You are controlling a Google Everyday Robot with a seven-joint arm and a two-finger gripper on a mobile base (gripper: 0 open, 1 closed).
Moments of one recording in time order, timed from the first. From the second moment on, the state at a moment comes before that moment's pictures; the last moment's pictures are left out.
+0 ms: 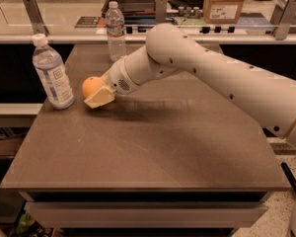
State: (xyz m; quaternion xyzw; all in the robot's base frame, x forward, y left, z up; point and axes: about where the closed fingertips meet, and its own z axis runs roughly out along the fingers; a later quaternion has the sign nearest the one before) arm 0.607 0.143 0.837 -0.58 0.68 0.29 0.35
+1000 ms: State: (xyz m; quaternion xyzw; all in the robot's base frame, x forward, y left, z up) arm 0.617 0.143 0.820 -0.59 0.67 0.26 0.35
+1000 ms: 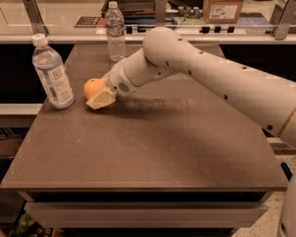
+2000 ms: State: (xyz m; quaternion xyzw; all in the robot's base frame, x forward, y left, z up) arm 0.617 0.143 0.820 -0.59 0.67 0.26 0.35
